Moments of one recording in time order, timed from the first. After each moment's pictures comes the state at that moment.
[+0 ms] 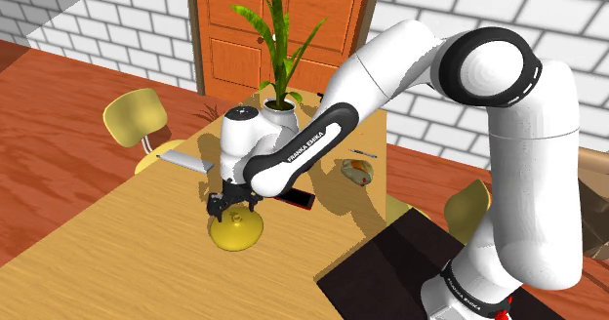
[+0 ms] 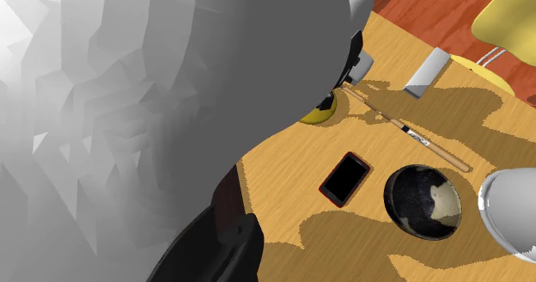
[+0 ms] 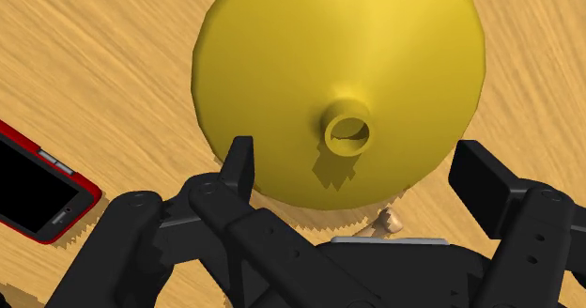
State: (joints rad) arm 0.26 0.51 0.35 -1.99 -0.31 2.52 0.93
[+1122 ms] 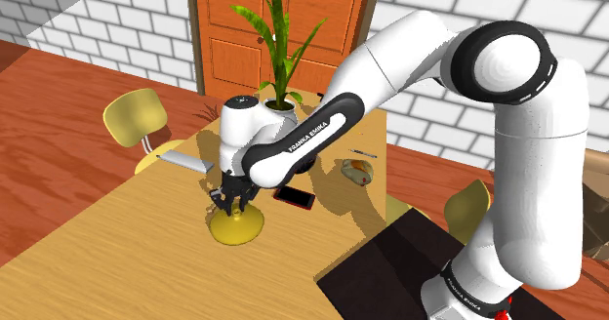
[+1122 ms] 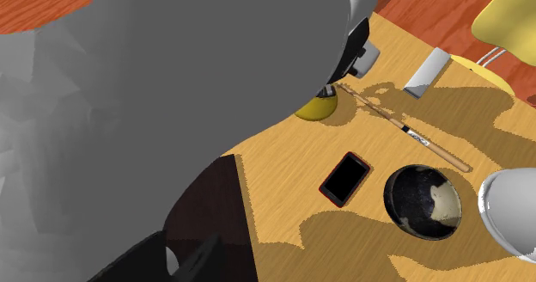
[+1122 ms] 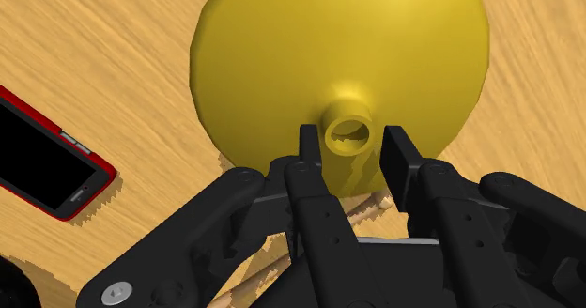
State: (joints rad) arm 0.25 0.47 0.37 -1.99 -0.28 2.48 0.91
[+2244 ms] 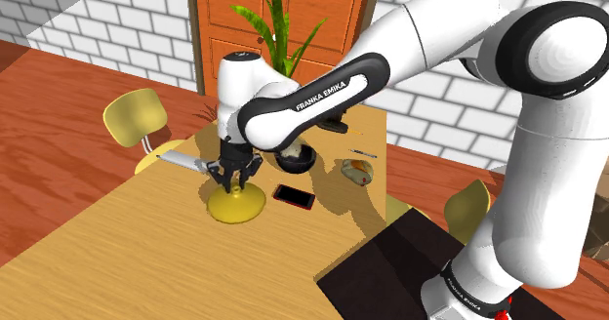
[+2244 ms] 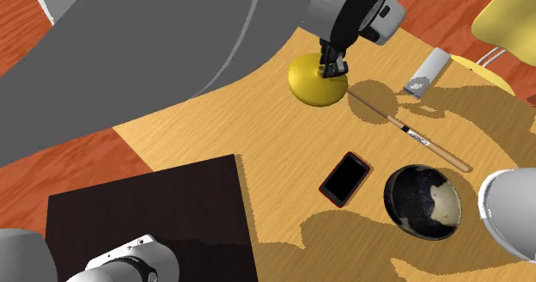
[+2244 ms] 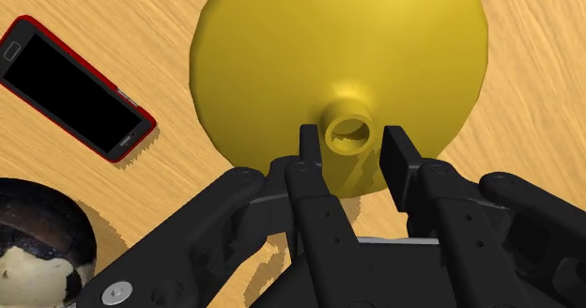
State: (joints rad) arm 0.21 0.31 0.43 -1.95 -0.19 2.30 0.84
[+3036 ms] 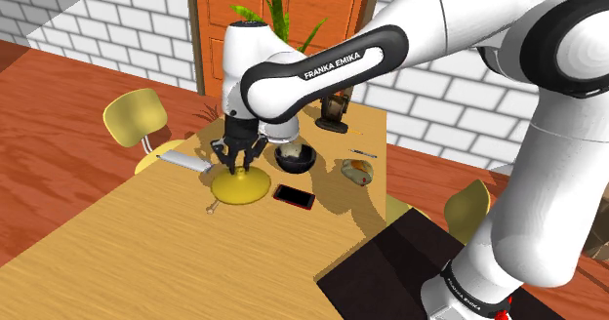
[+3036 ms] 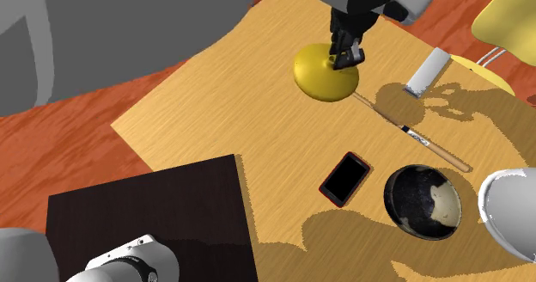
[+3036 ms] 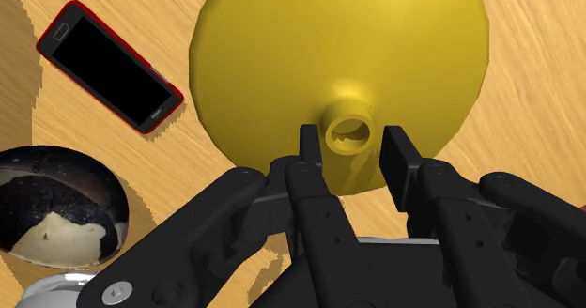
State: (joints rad) arm 0.17 0.23 0.43 -1.91 -0.13 2.19 0.78
